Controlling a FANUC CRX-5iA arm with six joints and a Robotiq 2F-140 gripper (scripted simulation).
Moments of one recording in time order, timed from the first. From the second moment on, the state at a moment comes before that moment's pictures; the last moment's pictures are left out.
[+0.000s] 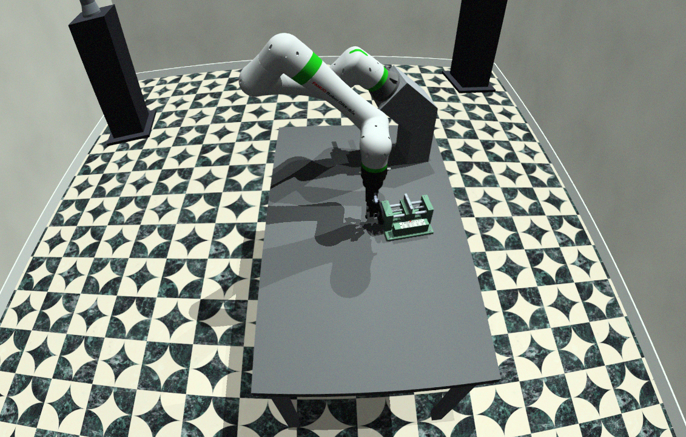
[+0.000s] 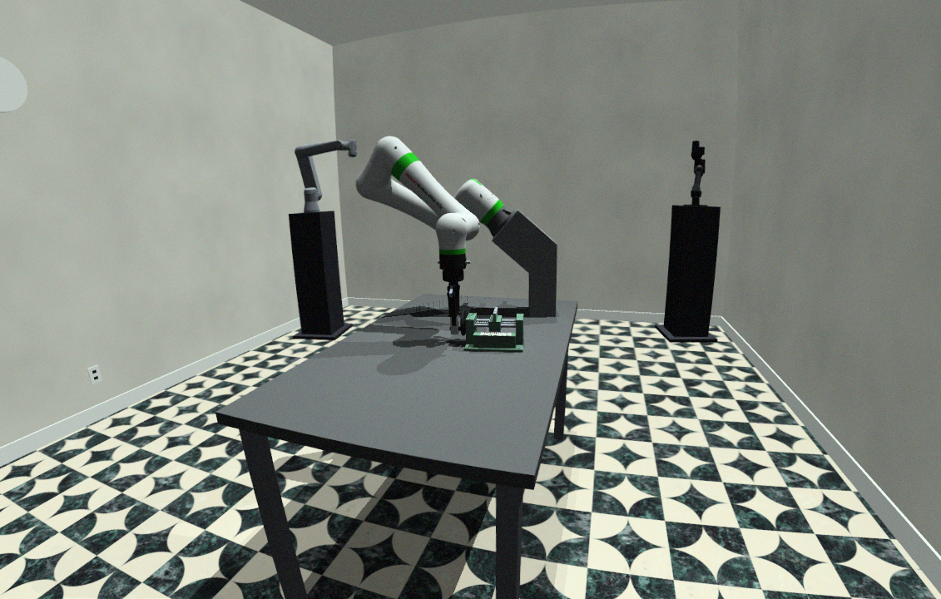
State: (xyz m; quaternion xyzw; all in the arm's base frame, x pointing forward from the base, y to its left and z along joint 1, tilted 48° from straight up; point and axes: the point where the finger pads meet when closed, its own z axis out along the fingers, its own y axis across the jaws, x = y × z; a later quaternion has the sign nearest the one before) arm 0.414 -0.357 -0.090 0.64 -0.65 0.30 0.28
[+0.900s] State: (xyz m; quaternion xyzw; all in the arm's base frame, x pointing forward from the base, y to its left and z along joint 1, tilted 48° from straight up) arm 0.401 -0.324 -0.061 0.64 -0.65 0.30 0.28
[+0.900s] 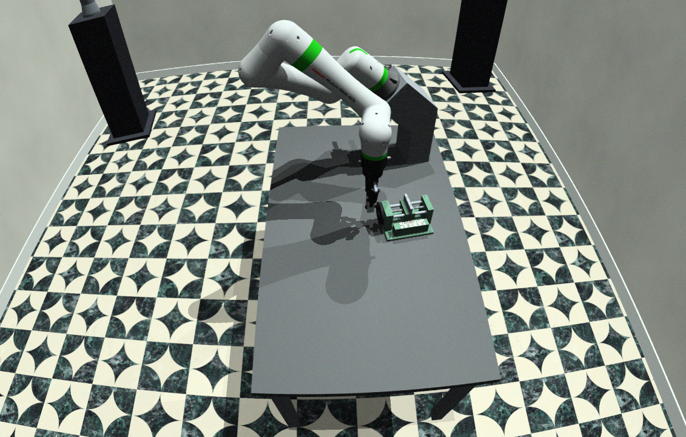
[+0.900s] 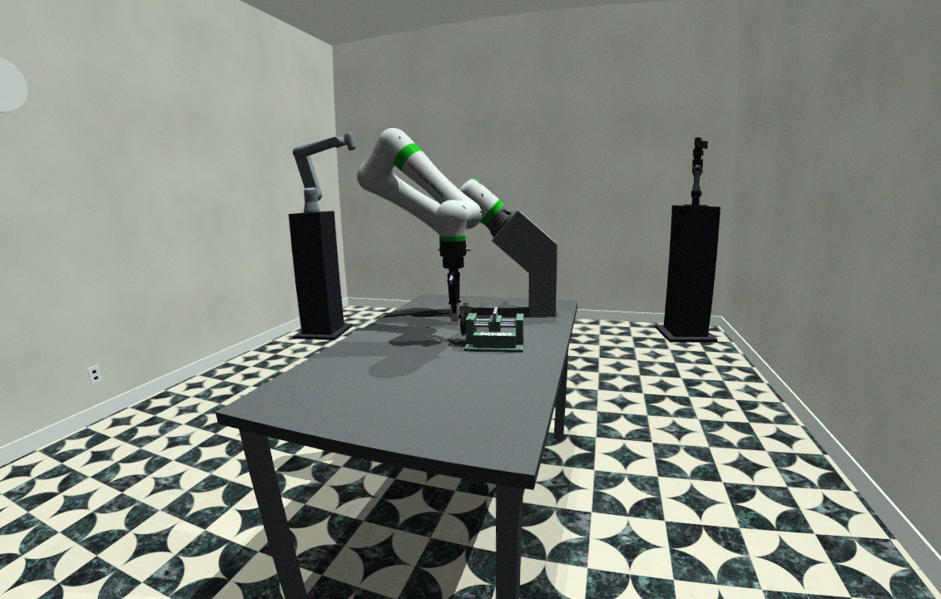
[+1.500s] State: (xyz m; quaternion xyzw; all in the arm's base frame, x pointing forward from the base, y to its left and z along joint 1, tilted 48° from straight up) arm 0.428 -0.311 -0.049 0.64 -0.65 0.30 0.28
